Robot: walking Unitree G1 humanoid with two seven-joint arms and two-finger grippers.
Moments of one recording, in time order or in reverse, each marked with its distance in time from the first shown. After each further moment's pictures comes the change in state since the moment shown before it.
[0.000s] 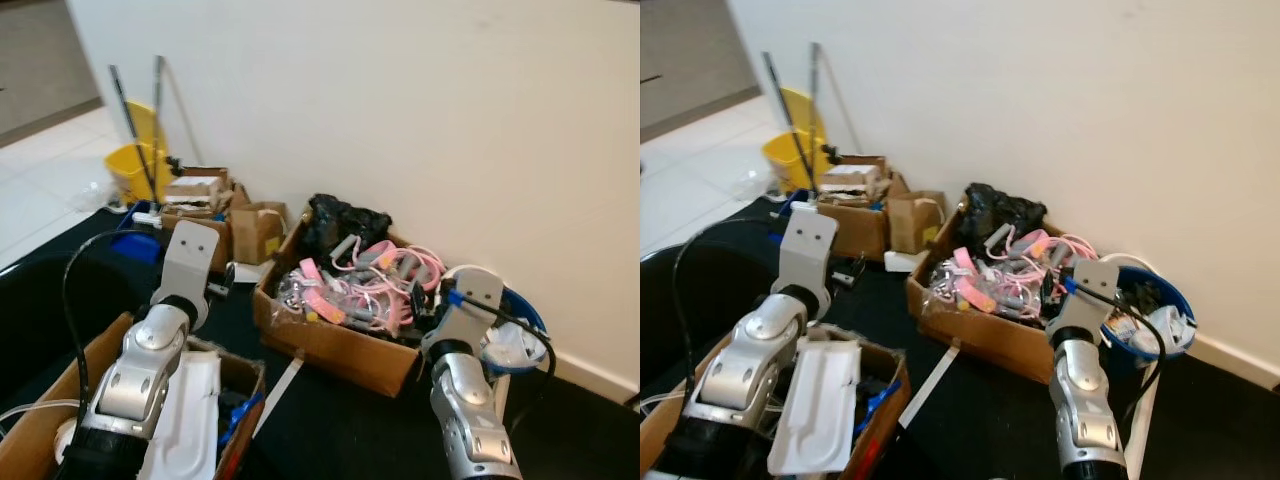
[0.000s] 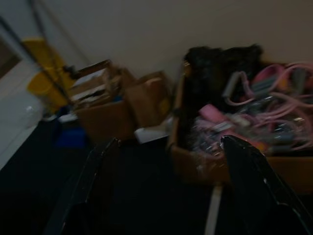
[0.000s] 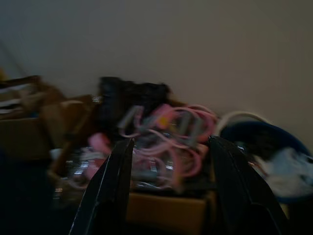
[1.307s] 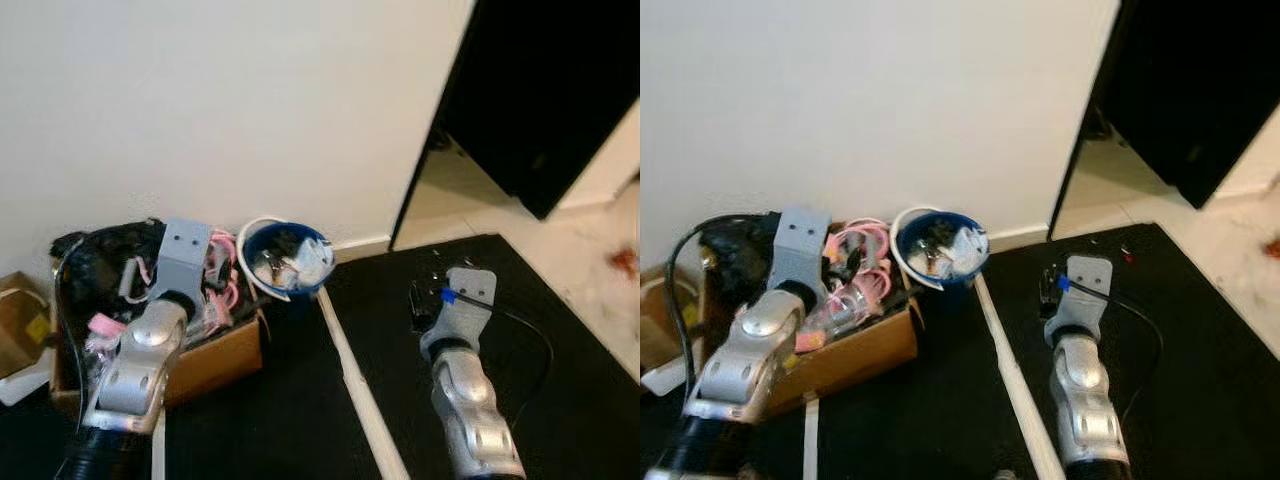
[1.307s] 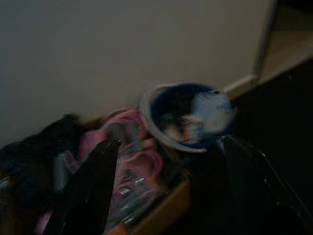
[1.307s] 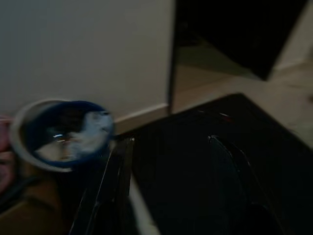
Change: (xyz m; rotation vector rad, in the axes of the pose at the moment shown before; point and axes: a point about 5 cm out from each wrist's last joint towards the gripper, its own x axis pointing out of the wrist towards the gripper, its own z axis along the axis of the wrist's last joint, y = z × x) left arm 0.002 -0.001 0.000 -0.025 -0.013 0.007; right arm 0.003 -0.003 0.003 -0.062 0.013 -0.005
